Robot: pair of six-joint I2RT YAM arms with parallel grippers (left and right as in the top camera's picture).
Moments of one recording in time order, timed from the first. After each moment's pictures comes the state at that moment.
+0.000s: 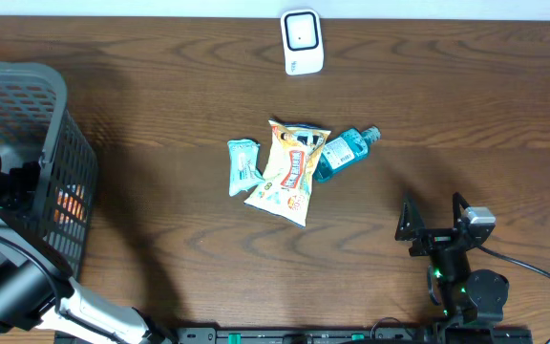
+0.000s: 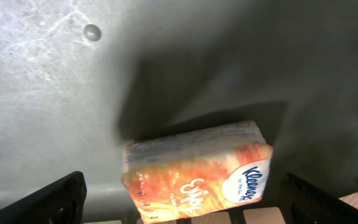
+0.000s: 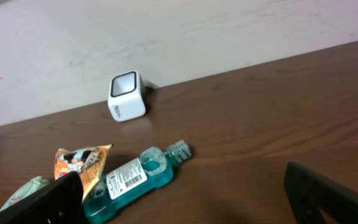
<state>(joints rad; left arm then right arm) 0.77 1.91 1.41 -1.11 0.20 -0.72 -0.03 0.02 0.01 -0.06 -0.16 0.27</state>
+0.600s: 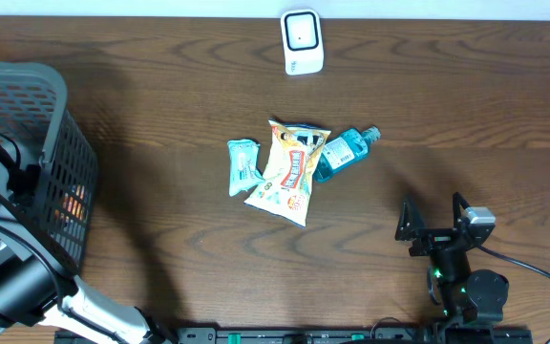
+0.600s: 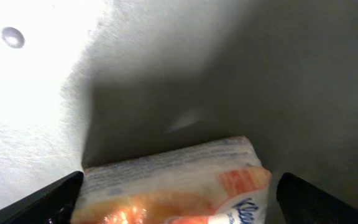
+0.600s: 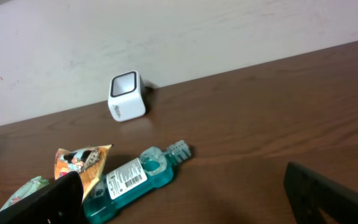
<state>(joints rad) 0.71 1.91 1.33 -0.97 0.16 -0.72 -0.03 0.02 0.01 -0.06 -0.16 0.27</state>
